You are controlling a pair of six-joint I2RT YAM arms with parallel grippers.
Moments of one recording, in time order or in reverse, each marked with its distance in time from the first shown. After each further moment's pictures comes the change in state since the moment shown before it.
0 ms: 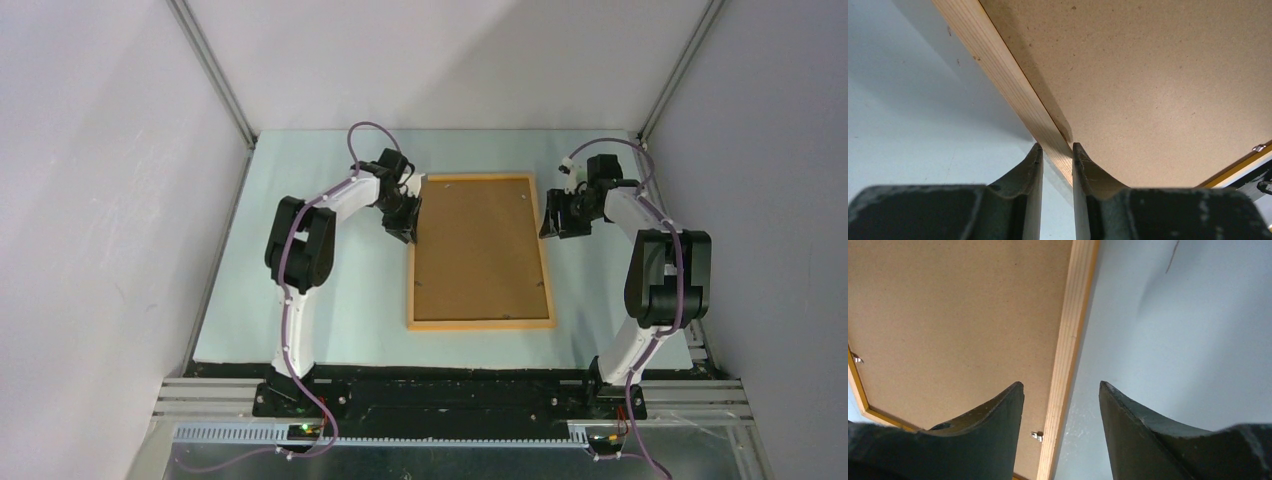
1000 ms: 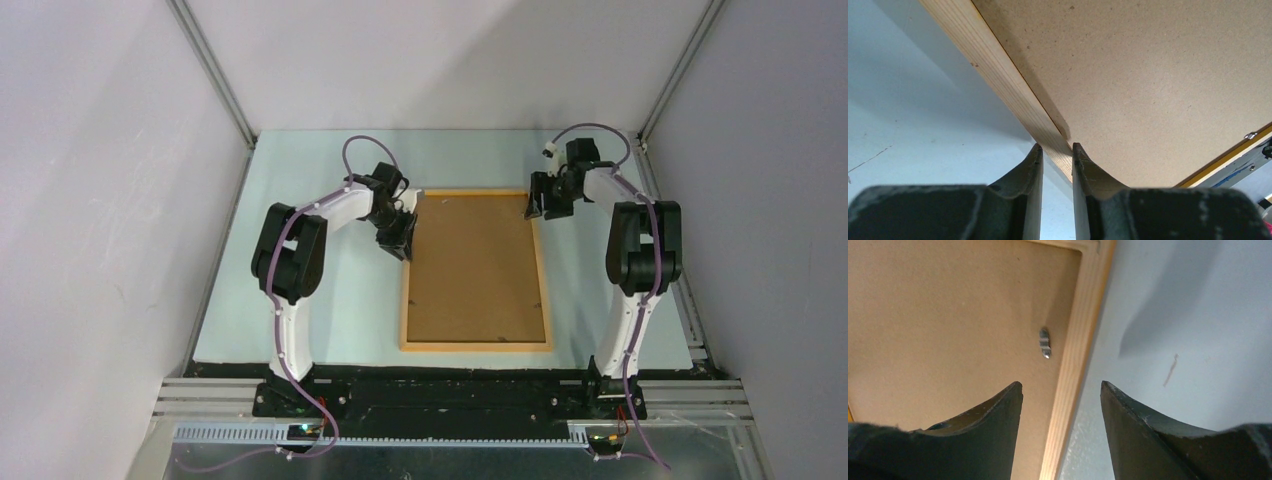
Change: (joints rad) left arm -0.005 -0.132 -0.212 0.031 0.048 0.034; right arm 0.042 0.259 0.245 0.048 0.022 0.063
